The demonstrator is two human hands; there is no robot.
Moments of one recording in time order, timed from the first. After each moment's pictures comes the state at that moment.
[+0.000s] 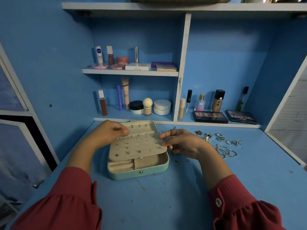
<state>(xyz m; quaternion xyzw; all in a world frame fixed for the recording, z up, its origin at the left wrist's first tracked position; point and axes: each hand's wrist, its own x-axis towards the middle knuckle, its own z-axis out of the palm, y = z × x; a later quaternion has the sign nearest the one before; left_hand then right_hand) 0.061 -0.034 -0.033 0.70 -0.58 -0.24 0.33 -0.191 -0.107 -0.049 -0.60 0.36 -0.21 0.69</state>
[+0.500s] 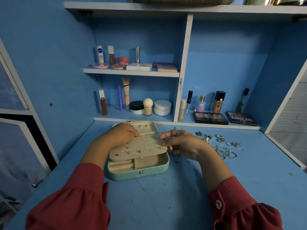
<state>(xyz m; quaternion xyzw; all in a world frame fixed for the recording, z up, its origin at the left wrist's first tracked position) 0.039 -0.062 -0.041 0.72 -0.65 -0.19 0.18 -0.191 -0.105 -0.047 -0.60 0.36 -0.21 0.68</state>
